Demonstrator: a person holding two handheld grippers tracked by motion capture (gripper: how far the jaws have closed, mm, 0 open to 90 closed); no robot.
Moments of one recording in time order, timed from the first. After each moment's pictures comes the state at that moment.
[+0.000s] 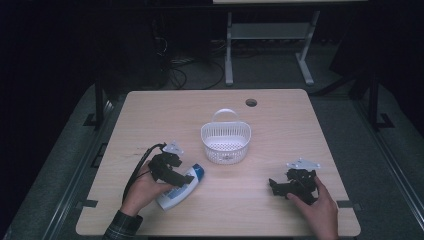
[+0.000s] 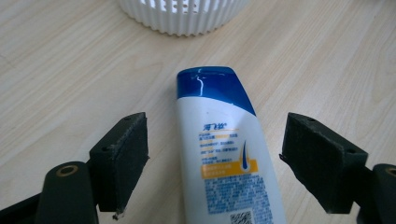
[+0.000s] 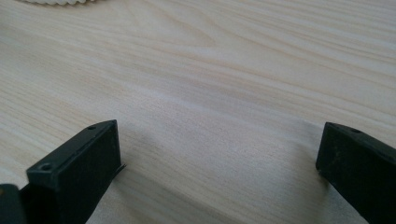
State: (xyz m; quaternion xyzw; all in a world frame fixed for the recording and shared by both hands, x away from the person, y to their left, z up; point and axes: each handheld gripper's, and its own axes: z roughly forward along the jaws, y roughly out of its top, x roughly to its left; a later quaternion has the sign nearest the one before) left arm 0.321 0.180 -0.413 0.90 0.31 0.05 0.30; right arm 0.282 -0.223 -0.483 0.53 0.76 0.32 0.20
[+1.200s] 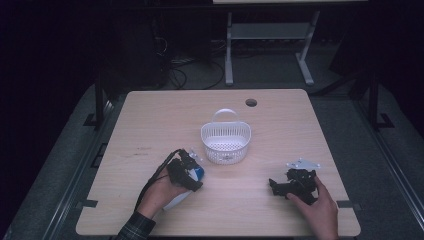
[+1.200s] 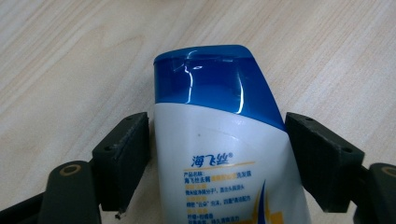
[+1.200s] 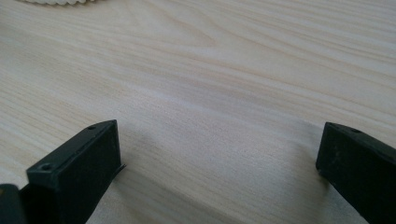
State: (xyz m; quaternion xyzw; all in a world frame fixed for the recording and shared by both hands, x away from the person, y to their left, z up) left arm 0.330 0.139 -0.447 0.93 0.31 0.06 0.19; right arm 0.282 -0.223 -0.483 0.53 0.76 0.32 0.20
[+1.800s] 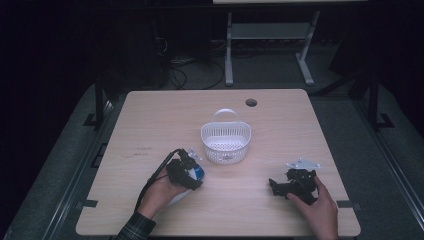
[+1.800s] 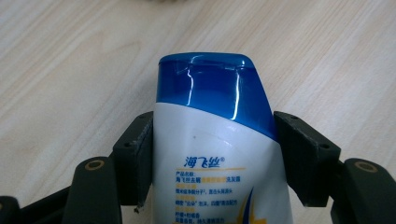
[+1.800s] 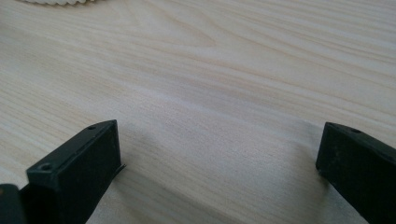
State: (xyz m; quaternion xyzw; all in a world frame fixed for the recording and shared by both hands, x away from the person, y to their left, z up) left arm 0.327 0.141 -0.441 0.92 0.31 0.06 0.21; right arm 0.282 -0.223 -0.483 0.53 0.76 0.32 0.20
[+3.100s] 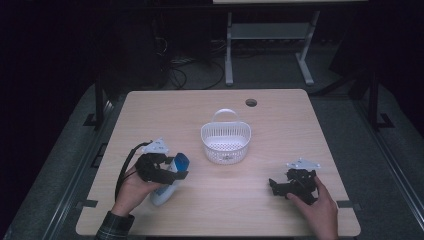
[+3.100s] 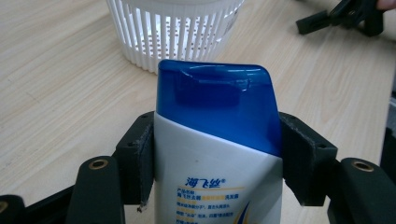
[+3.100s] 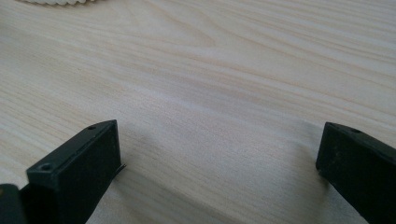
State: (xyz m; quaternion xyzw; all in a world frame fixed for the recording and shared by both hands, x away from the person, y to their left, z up) left arm 0.308 0.215 -0.388 0.87 0.29 0.05 0.41; right arm 0.282 -0.223 -0.483 0.53 0.76 0.32 0.20
